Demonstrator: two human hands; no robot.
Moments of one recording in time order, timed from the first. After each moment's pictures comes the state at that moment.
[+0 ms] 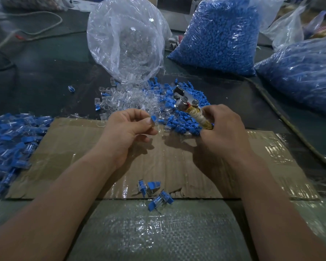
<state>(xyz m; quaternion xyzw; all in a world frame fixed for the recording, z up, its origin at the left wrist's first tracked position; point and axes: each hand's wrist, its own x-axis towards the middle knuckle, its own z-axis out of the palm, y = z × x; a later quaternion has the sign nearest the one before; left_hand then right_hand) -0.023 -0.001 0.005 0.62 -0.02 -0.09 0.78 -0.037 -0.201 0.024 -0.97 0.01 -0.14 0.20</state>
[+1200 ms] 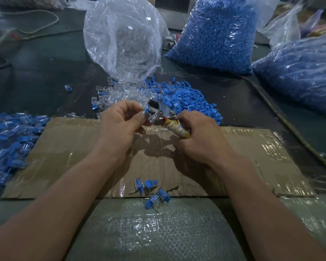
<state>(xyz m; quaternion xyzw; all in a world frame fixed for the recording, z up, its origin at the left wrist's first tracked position) -0.024 -0.004 0.002 0.68 -0.09 0.06 0.72 -0.041 -0.176 0.018 -0.97 -0.10 -0.07 0.21</state>
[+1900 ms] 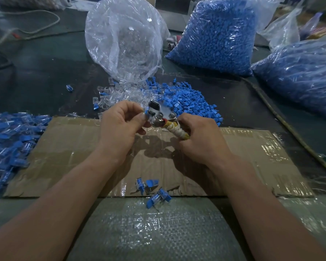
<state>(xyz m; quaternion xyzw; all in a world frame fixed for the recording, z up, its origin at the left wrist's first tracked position) -0.028 -0.004 0.005 0.71 -0.08 0.09 0.70 -0.043 -0.172 0.018 -0.97 -0.10 -0.08 0.20</state>
